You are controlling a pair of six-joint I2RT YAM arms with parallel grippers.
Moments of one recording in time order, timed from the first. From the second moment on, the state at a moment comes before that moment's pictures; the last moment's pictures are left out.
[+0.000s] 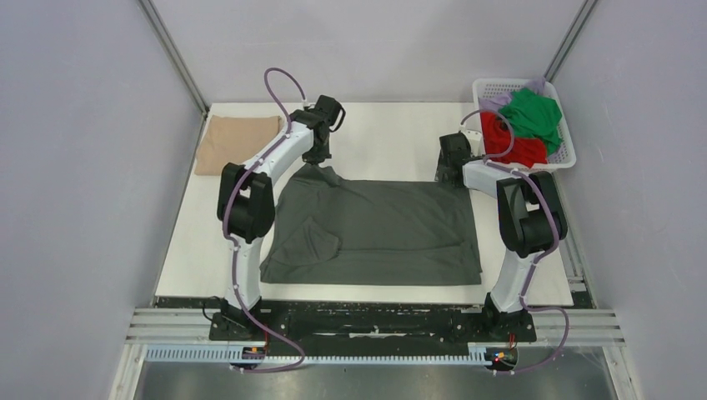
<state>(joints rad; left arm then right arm) -0.41 2.14 1.91 -0.91 -0.38 -0.42 0.21 1.89 1.14 -0.21 0.52 0.37</state>
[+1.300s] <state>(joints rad) -0.45 1.89 1.62 -0.86 -0.41 -0.43 0.20 1.81 0.98 -0.07 0.47 0.38</state>
